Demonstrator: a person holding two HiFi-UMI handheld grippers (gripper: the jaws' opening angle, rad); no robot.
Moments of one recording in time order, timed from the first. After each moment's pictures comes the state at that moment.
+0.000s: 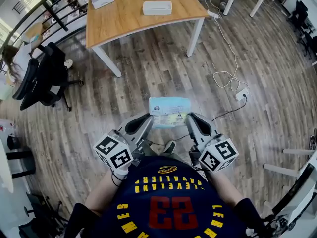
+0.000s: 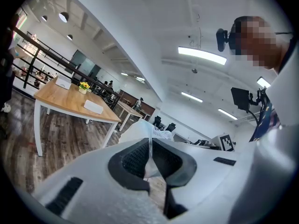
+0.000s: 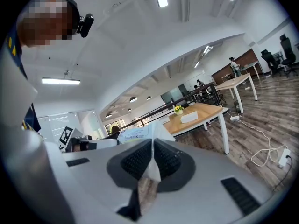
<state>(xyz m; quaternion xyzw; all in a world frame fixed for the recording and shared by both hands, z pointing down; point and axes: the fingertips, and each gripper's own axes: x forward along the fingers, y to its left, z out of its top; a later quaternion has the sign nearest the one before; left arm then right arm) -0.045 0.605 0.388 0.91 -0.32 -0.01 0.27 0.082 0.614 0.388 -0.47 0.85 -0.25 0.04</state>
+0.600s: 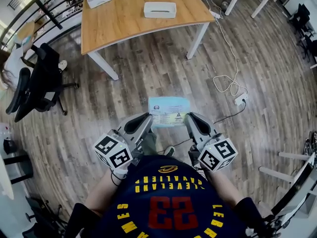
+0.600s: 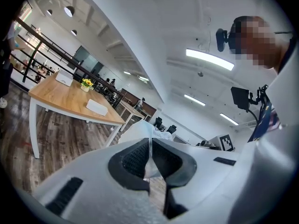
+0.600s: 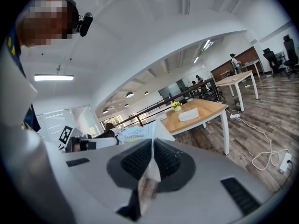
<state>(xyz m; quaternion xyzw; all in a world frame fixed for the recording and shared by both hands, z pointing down) -0.074 0.490 0.405 0.90 -0.31 -0.02 0.30 0.053 0.500 0.405 -0.47 0.84 -0.26 0.01</state>
